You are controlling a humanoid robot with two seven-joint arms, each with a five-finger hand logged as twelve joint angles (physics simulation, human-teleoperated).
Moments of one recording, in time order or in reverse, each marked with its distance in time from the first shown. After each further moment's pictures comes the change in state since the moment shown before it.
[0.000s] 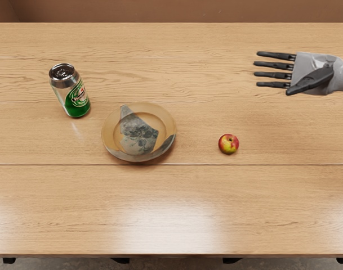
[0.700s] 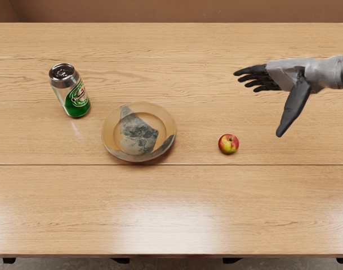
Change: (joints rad) left arm 0.000 0.000 0.000 0.000 0.000 0.000 0.000; right arm 0.029 -0.024 0.171 0.429 -0.865 -0.019 -0.018
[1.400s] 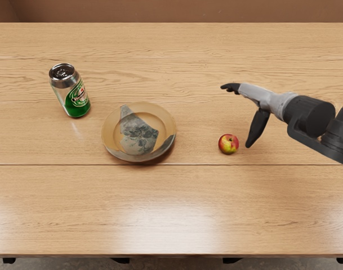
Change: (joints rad) left arm 0.000 0.000 0.000 0.000 0.000 0.000 0.000; right arm -0.085 0.150 -0.225 0.242 -0.574 -0.578 -0.072
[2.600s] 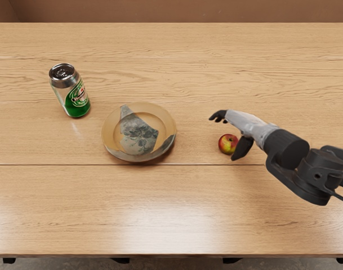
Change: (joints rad) left arm 0.000 0.000 0.000 0.000 0.000 0.000 0.000; right arm -0.117 0.096 -0.111 0.005 -0.244 -0.151 -0.002
